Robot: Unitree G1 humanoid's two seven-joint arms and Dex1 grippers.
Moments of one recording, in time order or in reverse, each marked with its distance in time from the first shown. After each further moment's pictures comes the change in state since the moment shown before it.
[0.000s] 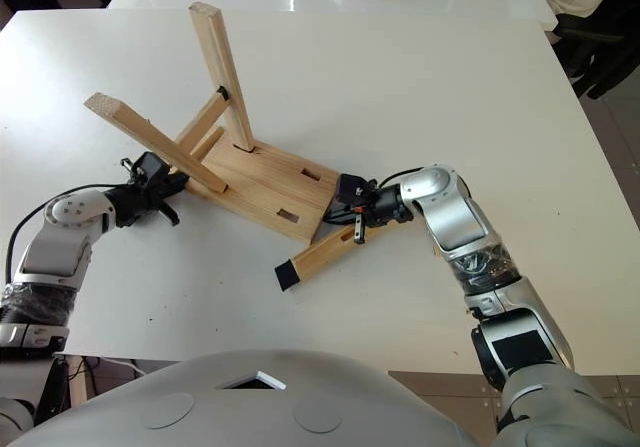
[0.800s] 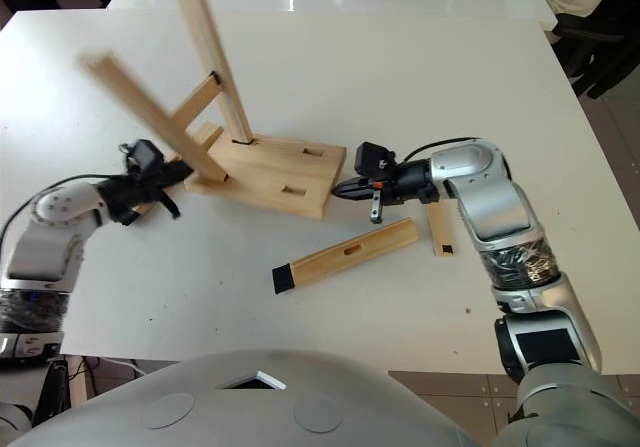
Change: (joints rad) left arm 0.078 -0.002 0.033 -0.192 -0.078 0.012 -0.048; right arm -0.035 -0.106 -0.113 -0.108 0.134 0.028 -0.010
